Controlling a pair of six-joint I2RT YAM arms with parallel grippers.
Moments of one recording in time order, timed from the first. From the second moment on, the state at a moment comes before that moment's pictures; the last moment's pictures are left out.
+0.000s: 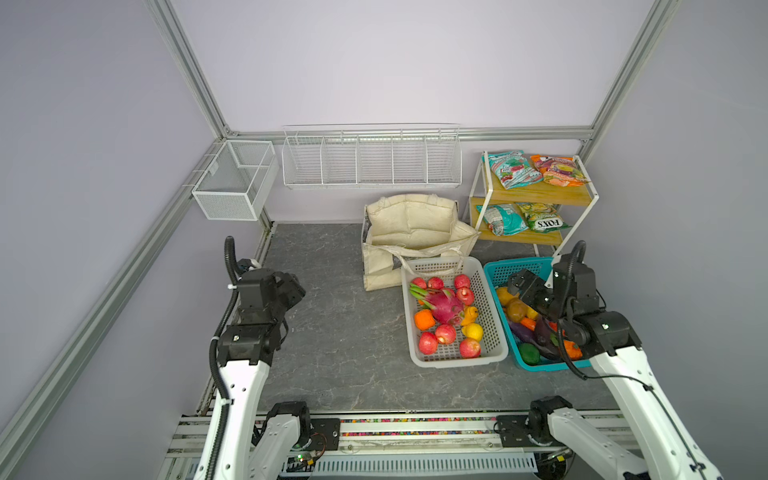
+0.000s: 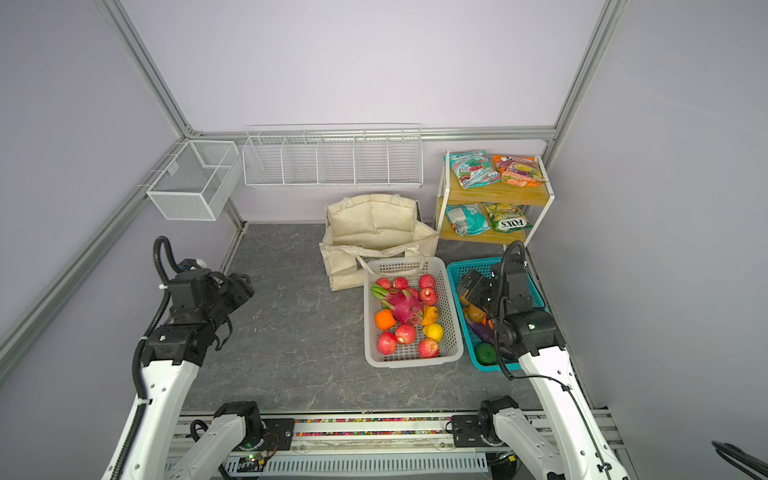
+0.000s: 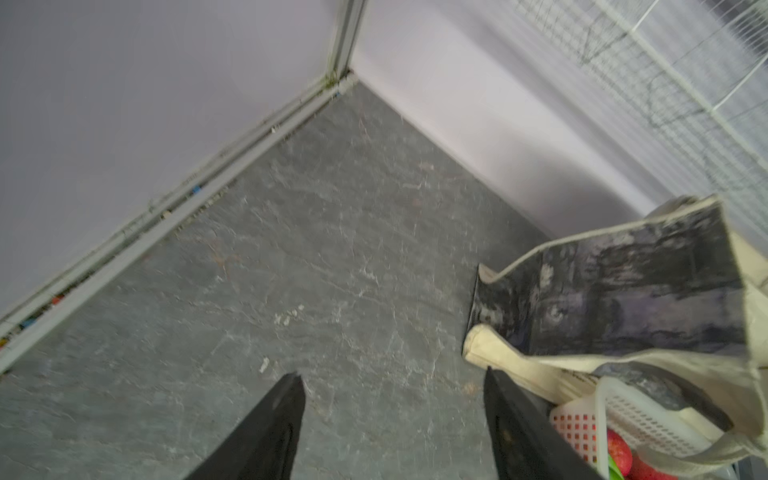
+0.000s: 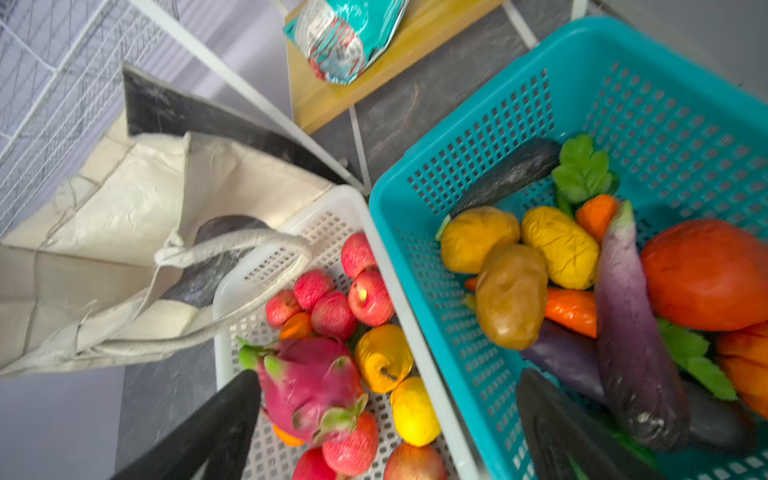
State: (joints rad) left arm -0.03 0.87 0.95 -0.68 -0.09 -0.60; right arm 0.24 0.90 1.04 -0.82 0.08 0.74
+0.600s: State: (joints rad) left arm -0.25 1.31 1.42 -0.66 0.04 -0.61; right arm 0.58 1.22 1.26 -0.79 0.13 0.95
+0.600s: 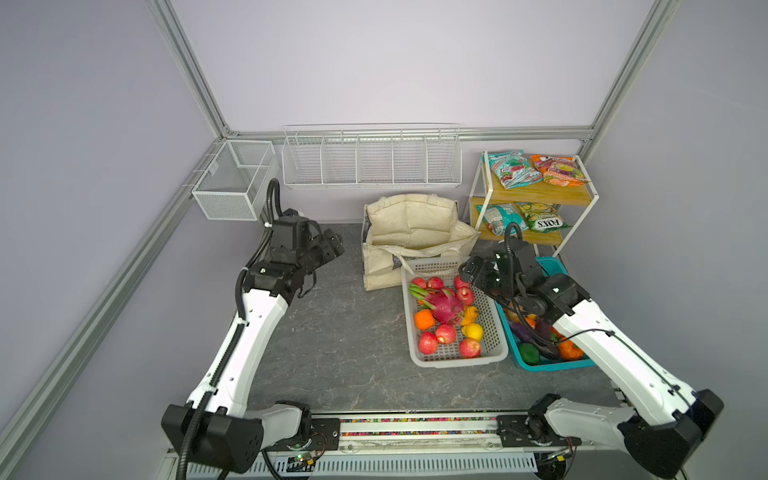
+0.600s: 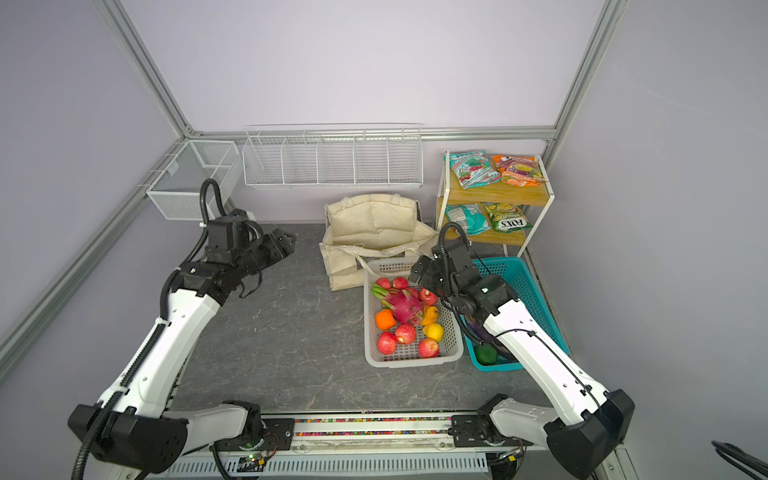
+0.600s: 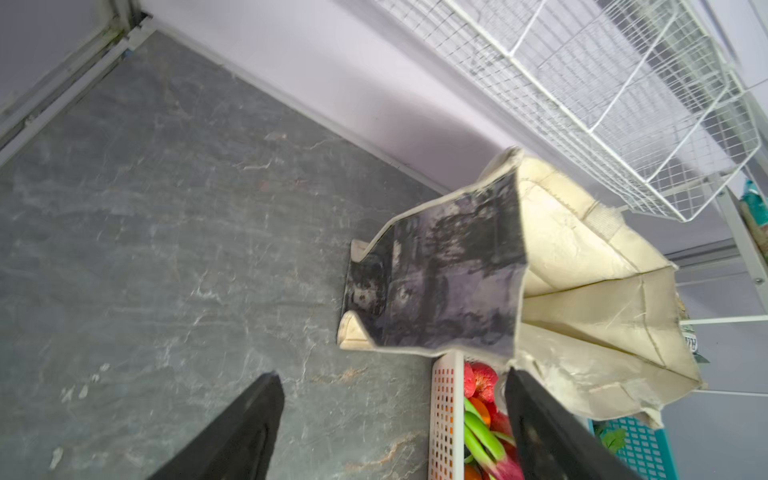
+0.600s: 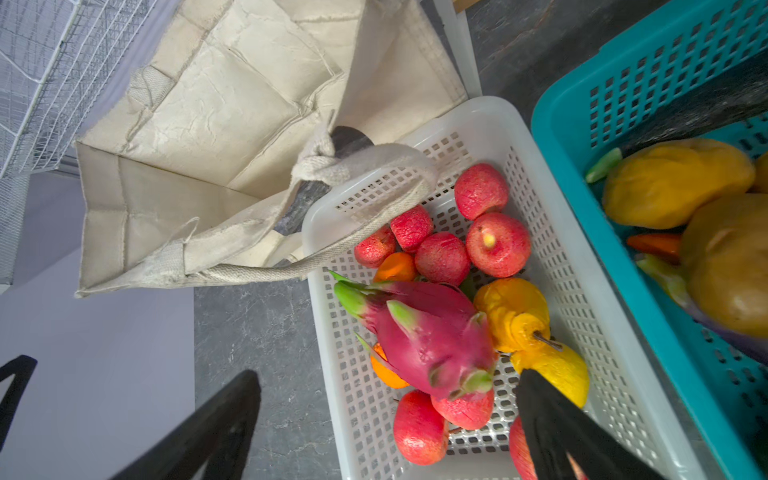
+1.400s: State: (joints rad) left arm -0.36 2.01 2.14 -0.86 0.13 -0.47; right arm 0.63 1.62 1.45 -0.56 0.20 1.18
